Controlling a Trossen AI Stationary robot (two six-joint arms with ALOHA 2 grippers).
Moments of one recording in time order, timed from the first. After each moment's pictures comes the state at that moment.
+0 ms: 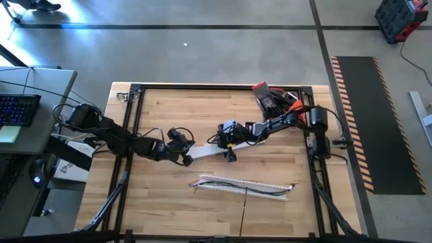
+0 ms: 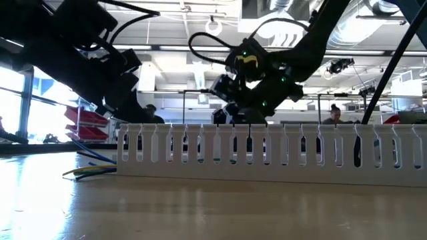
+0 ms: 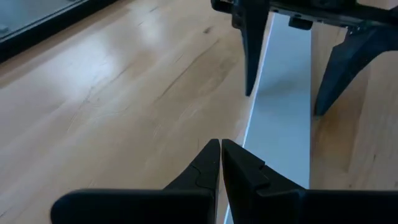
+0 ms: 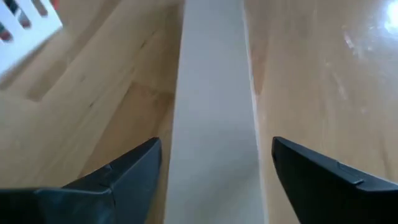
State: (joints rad) left arm -0.25 1.46 0.41 0.34 -0.69 -0.47; right arm -0.12 2.01 0.98 0.30 -0.24 -0.38
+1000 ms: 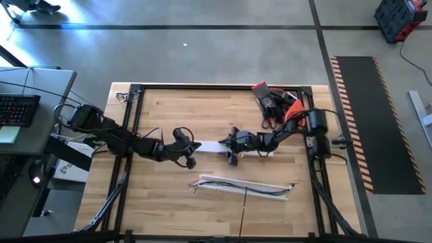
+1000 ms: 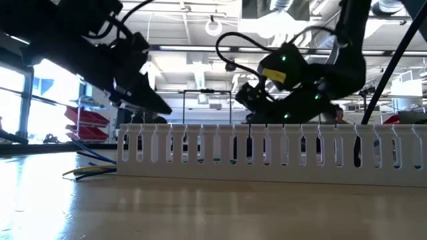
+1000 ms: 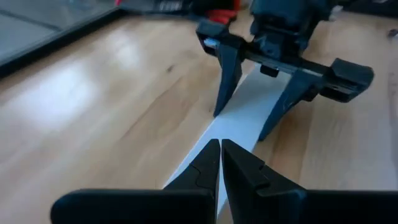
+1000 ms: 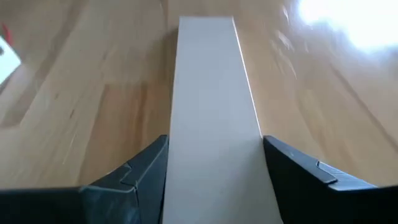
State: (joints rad) left arm -0.25 1.48 0.46 0.48 -0.64 -0.36; right arm -0.03 2.05 0.69 0.71 0.03 0.00
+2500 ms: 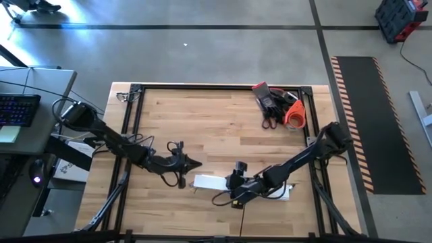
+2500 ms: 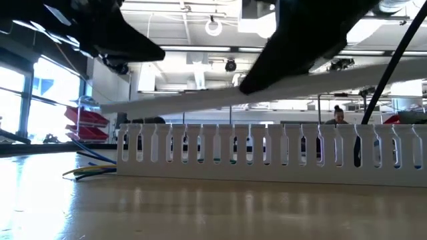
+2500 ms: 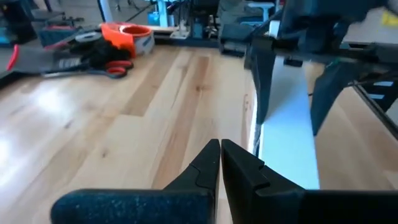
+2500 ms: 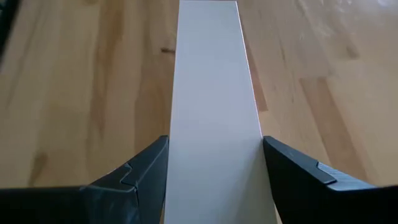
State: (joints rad) left arm -0.49 1.39 0.50 0.53 -0.58 -0.24; right arm 0.51 1.86 1.17 -0.21 0.44 0.47
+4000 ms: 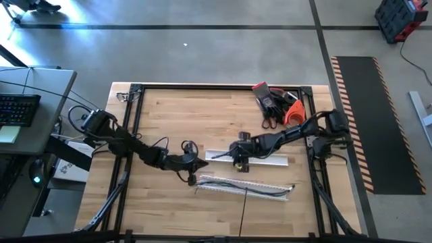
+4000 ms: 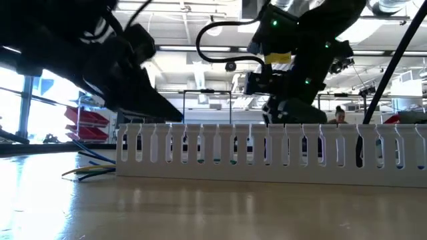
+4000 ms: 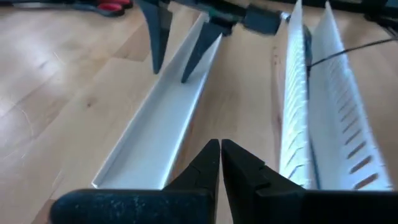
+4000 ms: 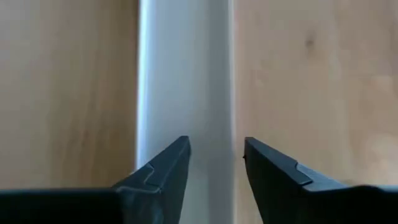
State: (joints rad) left arm -0.34 1.69 0.50 0.71 -0.43 -0.31; right arm 0.10 1.81 0.94 -0.26 0.17 0.07
